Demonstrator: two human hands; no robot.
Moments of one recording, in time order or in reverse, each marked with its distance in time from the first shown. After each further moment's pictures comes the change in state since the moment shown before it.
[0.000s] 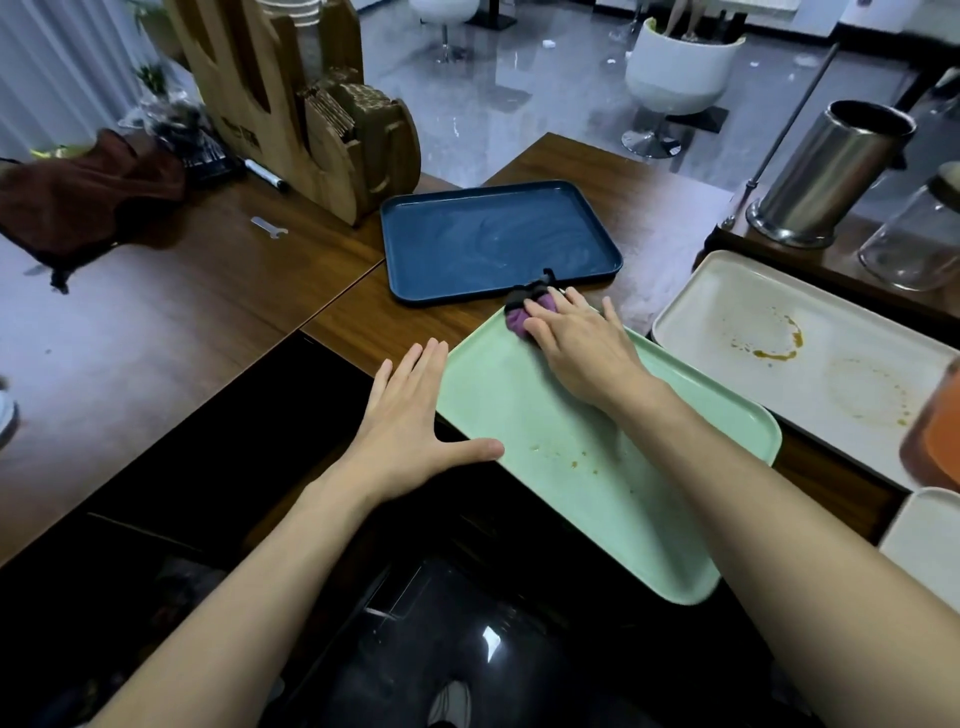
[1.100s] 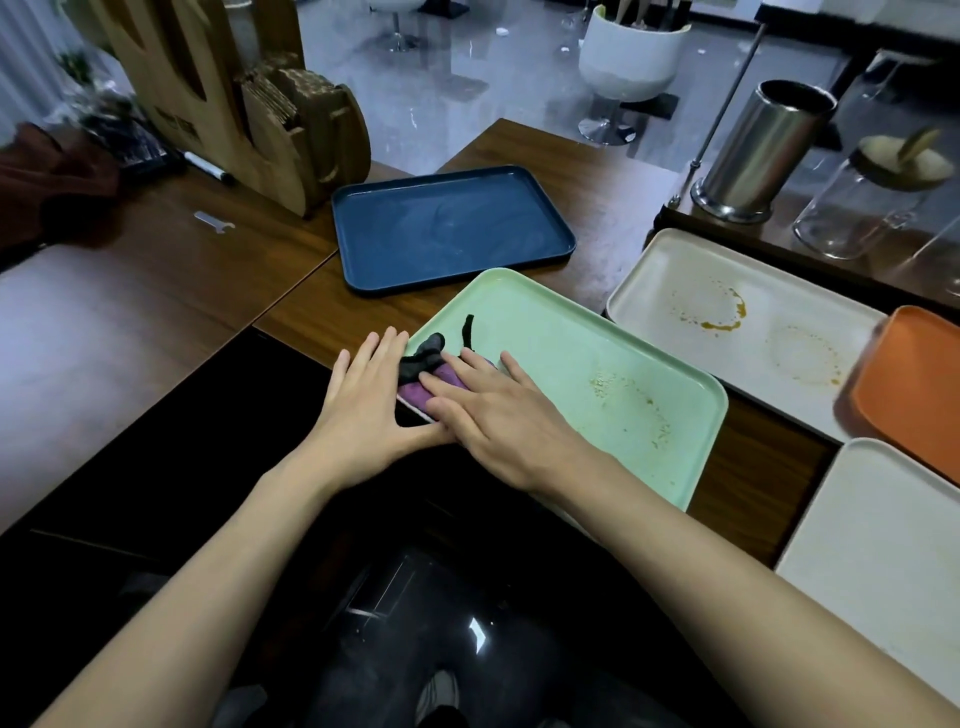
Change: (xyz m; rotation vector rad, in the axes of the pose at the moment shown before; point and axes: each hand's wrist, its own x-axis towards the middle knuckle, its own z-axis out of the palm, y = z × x) left_hand 0.006 -0.003 -0.001 0.015 0.004 0.005; right_hand -0.083 -0.052 0.014 0.130 -0.140 -0.233
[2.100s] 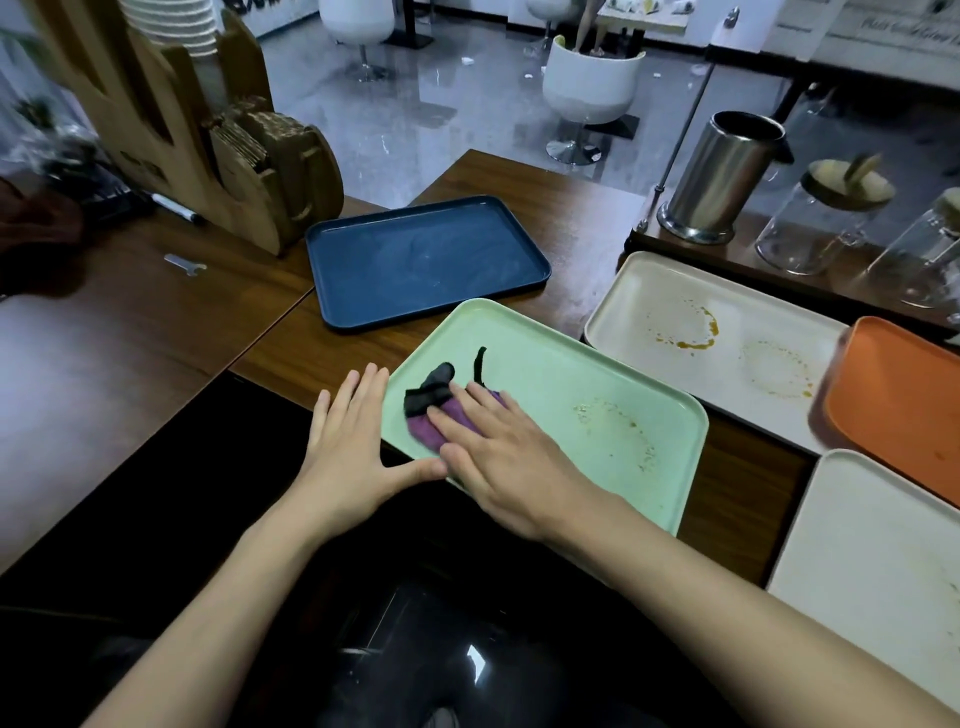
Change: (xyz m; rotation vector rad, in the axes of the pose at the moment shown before) left_hand -0.001 -0.001 0.003 -0.012 0.016 0.008; right_hand -0.019 0.006 0.000 -0.058 0.035 0.031
